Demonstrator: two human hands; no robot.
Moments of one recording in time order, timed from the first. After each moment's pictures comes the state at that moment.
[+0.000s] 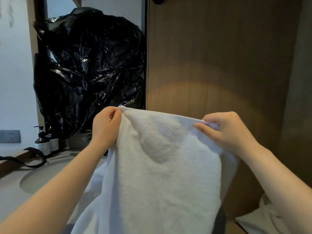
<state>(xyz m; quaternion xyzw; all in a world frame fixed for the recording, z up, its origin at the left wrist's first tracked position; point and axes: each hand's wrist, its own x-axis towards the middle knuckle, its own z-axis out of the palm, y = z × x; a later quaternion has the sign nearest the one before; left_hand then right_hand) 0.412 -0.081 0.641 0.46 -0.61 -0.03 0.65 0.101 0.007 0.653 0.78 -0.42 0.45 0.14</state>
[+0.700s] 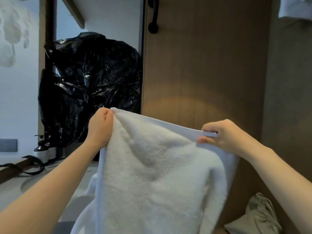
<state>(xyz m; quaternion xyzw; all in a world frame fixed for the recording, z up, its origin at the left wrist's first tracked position) 0.427 -0.045 0.667 0.43 -0.61 -0.02 0.66 0.066 0.059 0.679 0.81 -0.46 0.33 0.18</state>
